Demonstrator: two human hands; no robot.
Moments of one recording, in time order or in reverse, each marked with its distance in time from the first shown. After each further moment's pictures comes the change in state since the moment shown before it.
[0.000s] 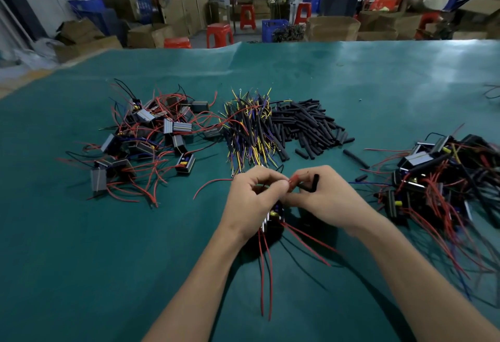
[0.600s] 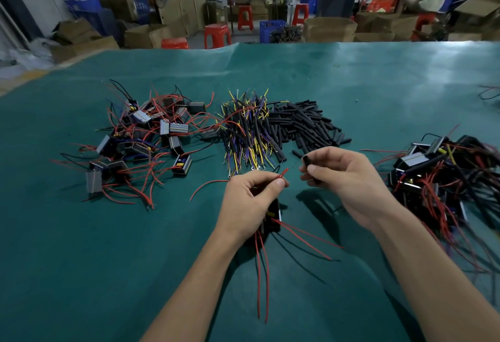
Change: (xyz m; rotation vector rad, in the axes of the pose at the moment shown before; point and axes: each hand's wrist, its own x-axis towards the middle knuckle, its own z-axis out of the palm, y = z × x) left_hand 0.002 -0.006 0.000 0.033 0.035 -0.032; right_hand -0.002 0.003 -0.027 0.473 0.236 0.054
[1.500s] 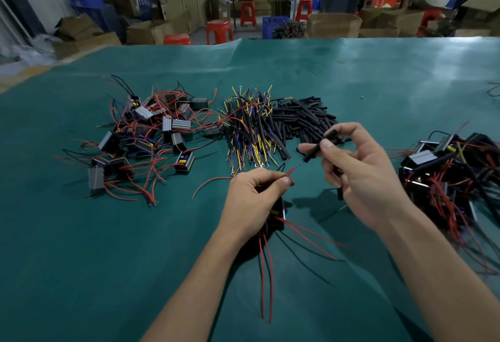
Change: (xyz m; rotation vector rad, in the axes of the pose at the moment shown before) left_hand 0.002 0.000 0.001 0.023 -0.012 -0.006; right_hand -0.012 -0.021 0.011 0.293 -0.016 -0.176
